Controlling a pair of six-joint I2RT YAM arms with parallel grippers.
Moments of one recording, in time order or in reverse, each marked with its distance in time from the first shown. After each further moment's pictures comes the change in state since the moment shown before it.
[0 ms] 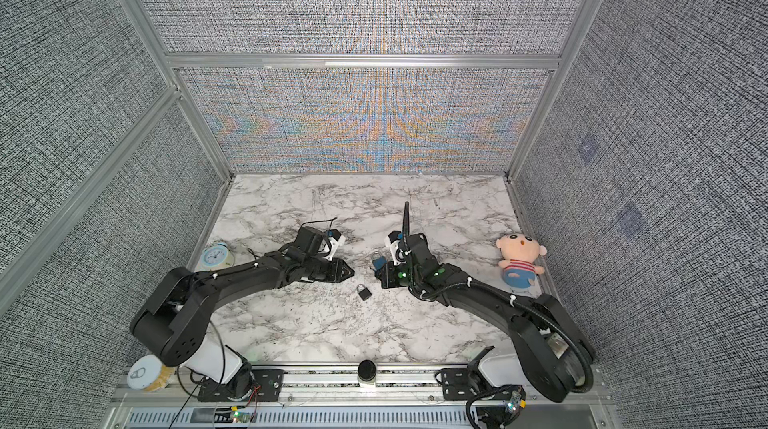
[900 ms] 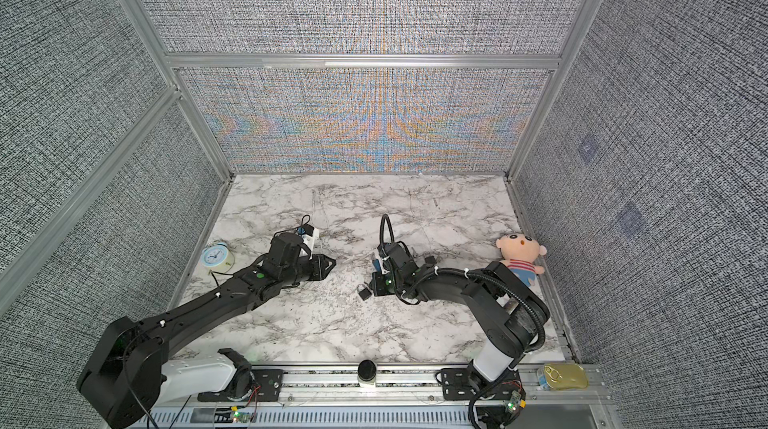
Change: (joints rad) left arm 0.004 -0.291 -0.121 -0.004 -0.244 -0.097; right arm 0.061 0.244 0.039 0.064 0.066 0.020
